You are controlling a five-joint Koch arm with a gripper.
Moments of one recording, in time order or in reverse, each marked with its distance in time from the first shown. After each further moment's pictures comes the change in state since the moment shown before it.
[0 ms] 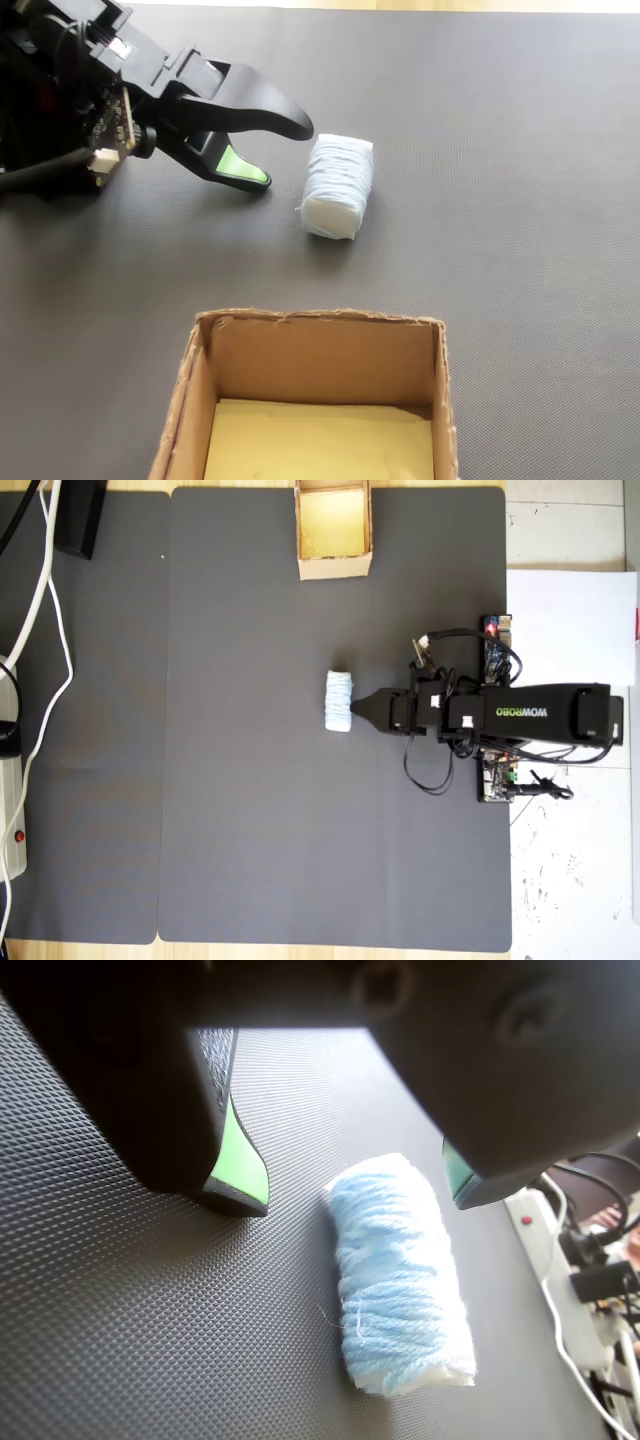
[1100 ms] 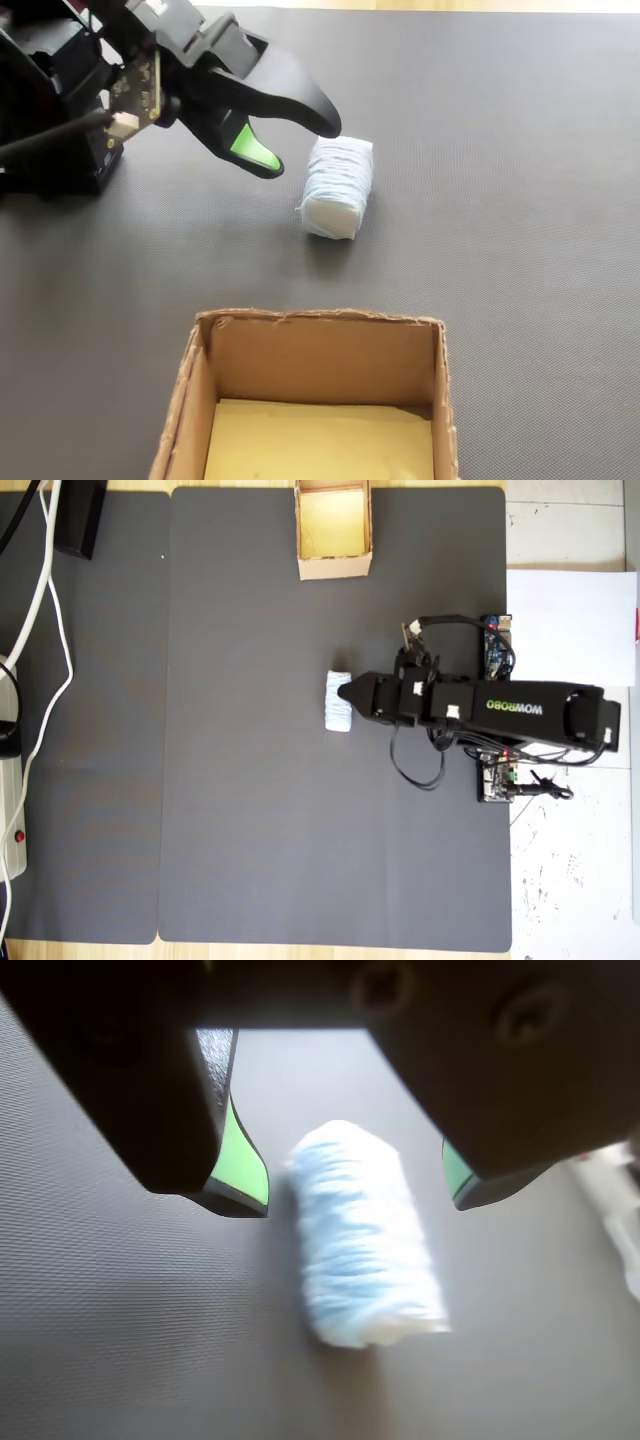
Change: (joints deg) arm 3.2 -8.0 -24.5 29.6 0.0
